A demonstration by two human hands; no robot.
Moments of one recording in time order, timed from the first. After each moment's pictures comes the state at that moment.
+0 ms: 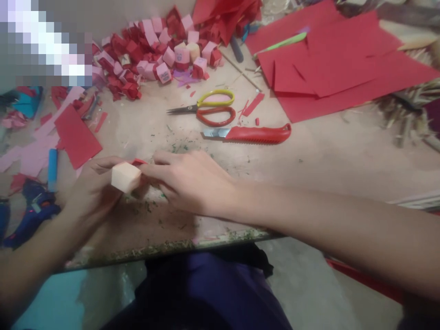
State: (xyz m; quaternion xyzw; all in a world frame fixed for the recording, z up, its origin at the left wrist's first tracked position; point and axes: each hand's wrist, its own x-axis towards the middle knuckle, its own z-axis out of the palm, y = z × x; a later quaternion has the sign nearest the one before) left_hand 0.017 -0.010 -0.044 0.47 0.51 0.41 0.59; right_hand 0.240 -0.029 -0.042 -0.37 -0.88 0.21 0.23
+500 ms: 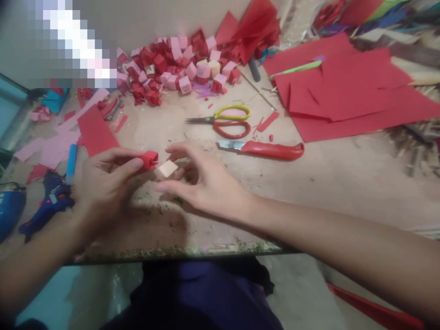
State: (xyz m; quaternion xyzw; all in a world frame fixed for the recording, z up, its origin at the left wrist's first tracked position) left_hand 0.013 -0.012 -0.040 0.54 0.52 0.47 0.47; right_hand 0.231 -0.028 -0.041 -0.43 -0.65 0.49 0.39
